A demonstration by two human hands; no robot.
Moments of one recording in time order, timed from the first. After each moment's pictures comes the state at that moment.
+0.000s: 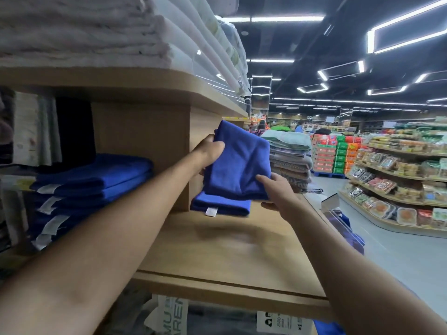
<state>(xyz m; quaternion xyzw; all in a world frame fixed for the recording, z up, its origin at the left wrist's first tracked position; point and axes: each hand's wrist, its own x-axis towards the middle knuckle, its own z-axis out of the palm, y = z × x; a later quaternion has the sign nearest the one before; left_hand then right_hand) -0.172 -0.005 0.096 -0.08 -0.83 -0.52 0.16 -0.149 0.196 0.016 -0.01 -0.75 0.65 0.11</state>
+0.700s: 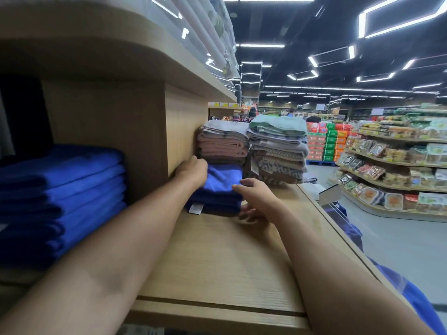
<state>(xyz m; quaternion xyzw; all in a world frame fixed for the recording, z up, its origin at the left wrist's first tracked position) -0.253 0.009 0.020 -0.02 -0.99 -0.02 0.17 -0.198 0.190 -0.027 0.01 -0.84 0.55 0.05</state>
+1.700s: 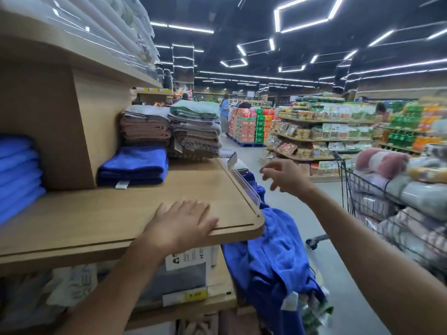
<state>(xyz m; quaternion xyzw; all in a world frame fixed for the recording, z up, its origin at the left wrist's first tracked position) 0.008 0.118 -0.057 -0.26 -0.96 -0.08 0.00 0.000 0.421 -0.006 -0.05 -0.92 0.34 0.20</state>
